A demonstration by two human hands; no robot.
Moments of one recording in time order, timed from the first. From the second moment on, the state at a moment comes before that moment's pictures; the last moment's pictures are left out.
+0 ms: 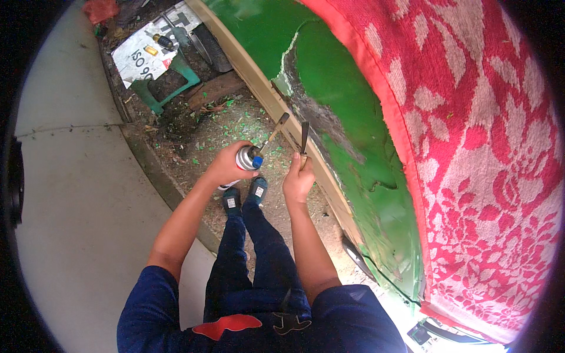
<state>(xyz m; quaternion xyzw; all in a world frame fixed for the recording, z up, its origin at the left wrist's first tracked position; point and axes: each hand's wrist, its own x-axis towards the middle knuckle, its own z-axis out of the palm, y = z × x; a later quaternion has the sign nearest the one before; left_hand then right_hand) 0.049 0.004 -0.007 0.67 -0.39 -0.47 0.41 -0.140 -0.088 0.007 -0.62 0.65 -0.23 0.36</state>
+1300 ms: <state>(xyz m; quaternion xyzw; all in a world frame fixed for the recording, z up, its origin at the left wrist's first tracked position) 0.049 0.021 -0.003 0.67 -0.42 -0.43 0.43 -0.135 -0.093 0.002 -0.65 0.61 -0.25 0.37</state>
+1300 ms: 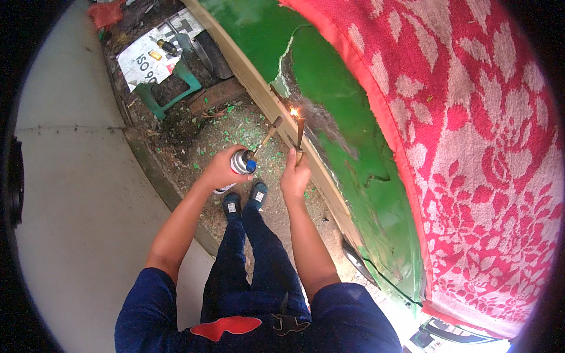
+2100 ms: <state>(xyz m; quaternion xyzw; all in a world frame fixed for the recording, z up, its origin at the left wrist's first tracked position) 0.043 -0.003 -0.015 0.67 -0.42 -0.45 0.42 -0.155 -0.104 0.017 -0.65 0.60 -0.24 0.40</state>
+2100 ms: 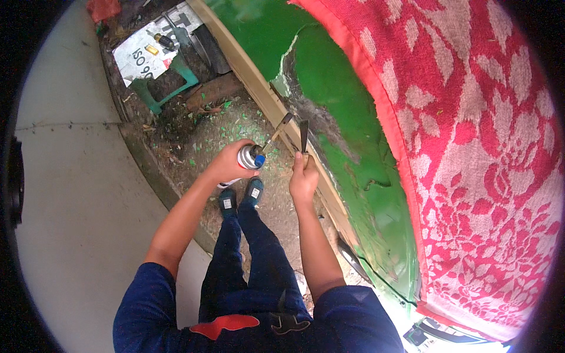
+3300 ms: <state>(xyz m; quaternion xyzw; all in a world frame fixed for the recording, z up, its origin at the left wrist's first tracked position) 0.053 0.041 -0.011 0.66 -0.39 -0.45 0.45 -0.128 -0.093 0.053 -0.68 0.63 -0.22 0.32</state>
